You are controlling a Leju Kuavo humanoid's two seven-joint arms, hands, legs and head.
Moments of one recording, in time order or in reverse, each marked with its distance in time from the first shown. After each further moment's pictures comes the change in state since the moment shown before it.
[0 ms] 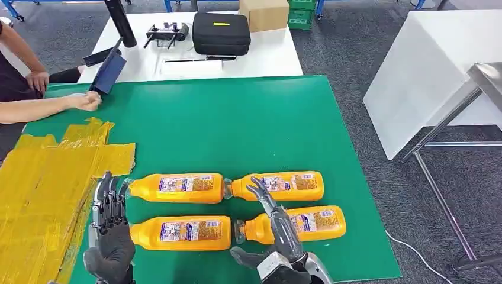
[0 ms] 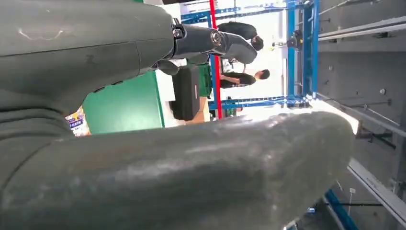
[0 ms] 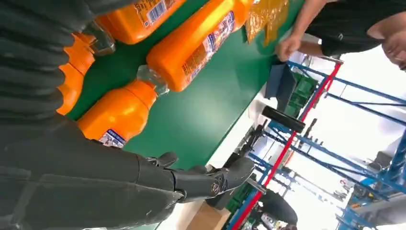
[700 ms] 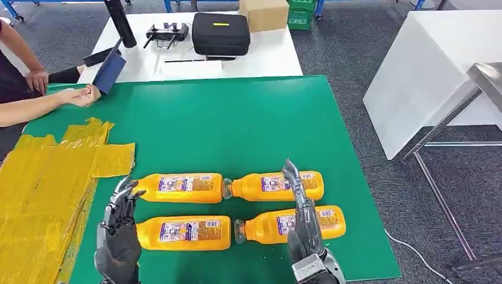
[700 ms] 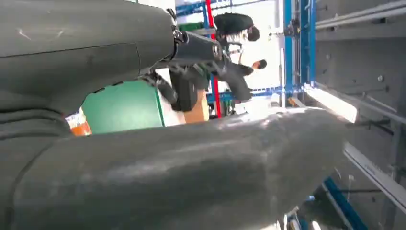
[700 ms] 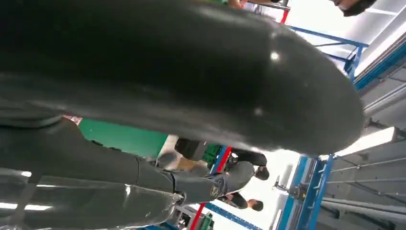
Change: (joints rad) left arm -0.006 0.011 -0.043 0.004 -0.025 0.023 0.000; right arm 0.031 0.049 -0.113 -0.077 -0.104 -0.054 -0.170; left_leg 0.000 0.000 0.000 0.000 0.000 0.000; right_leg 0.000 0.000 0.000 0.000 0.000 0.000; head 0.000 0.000
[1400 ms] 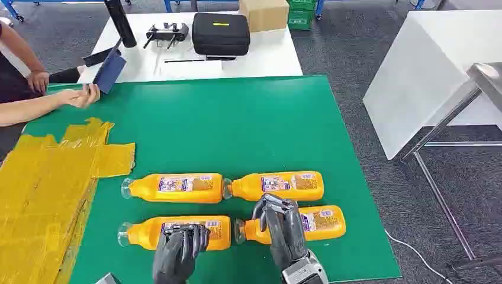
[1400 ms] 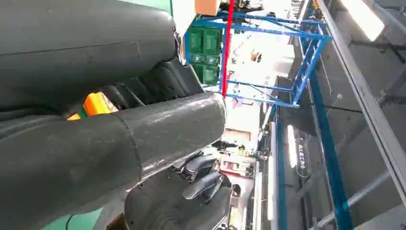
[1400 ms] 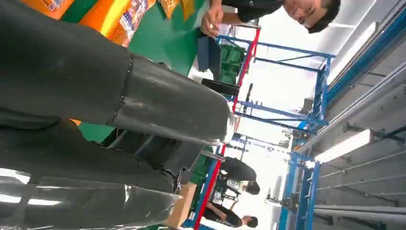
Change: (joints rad) left arm -0.072 0.051 -0.290 0.168 0.241 -0.203 0.003; right arm -0.037 0.022 0.111 0.052 -0.099 -0.032 -0.042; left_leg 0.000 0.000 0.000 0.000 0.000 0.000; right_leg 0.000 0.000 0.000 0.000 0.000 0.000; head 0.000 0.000
